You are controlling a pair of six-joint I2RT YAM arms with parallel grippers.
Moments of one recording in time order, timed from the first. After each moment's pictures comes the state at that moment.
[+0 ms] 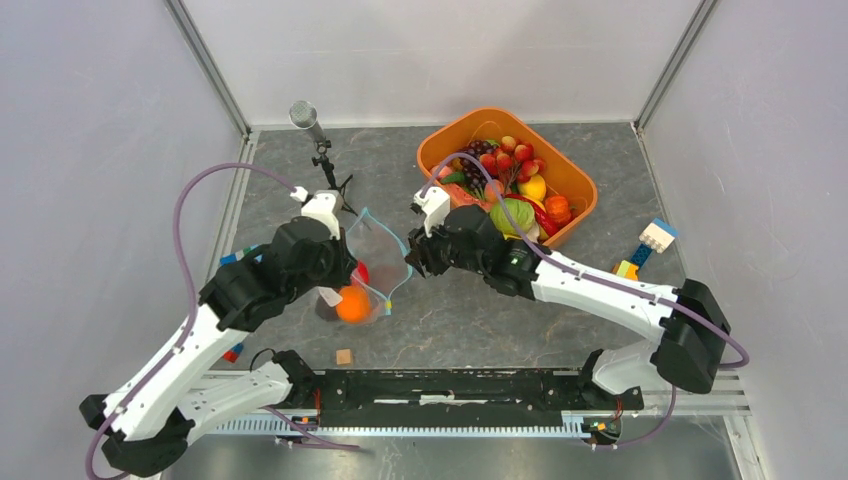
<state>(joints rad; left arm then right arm) -0.77 0.83 1.14 -0.98 -0.28 -0.52 1.00 1.40 1.06 -0.09 0.03 0.21</state>
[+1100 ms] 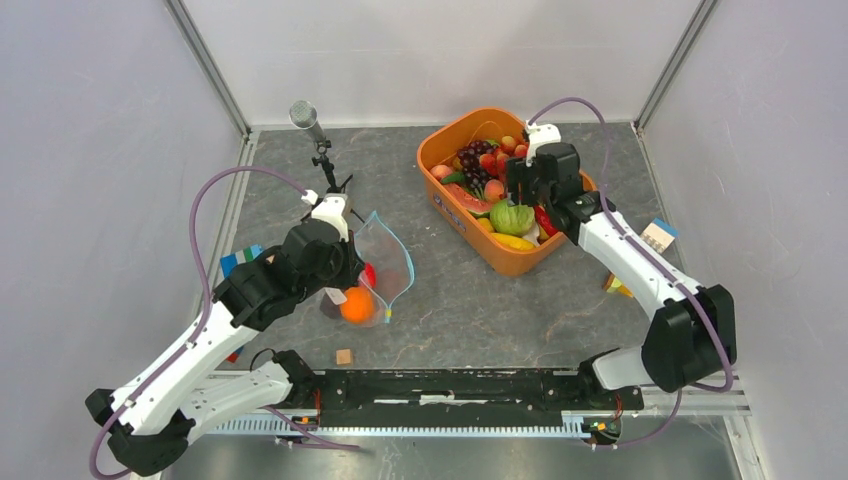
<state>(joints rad) -0.77 0.84 1.04 -0.89 -0.26 -0.52 0.37 1.40 1.11 -0.27 0.21 0.07</state>
